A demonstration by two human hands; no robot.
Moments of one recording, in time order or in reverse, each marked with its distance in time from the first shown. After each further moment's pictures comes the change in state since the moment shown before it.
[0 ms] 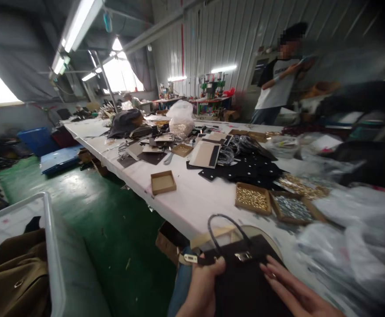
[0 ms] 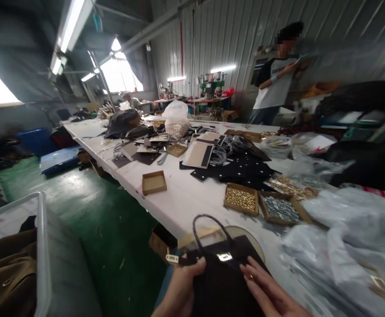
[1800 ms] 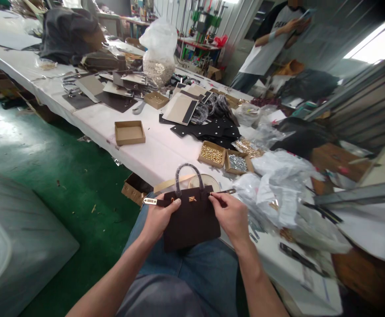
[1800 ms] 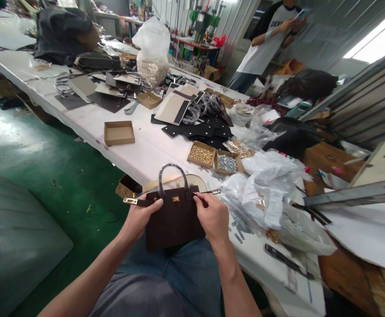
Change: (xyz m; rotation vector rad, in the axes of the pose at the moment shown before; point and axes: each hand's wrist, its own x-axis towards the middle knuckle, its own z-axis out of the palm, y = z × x) left_hand -0.029 0.025 -0.015 0.461 -0.017 0.243; right_hand 0.014 -0.052 -0.001 -0.648 -0.156 -0.506
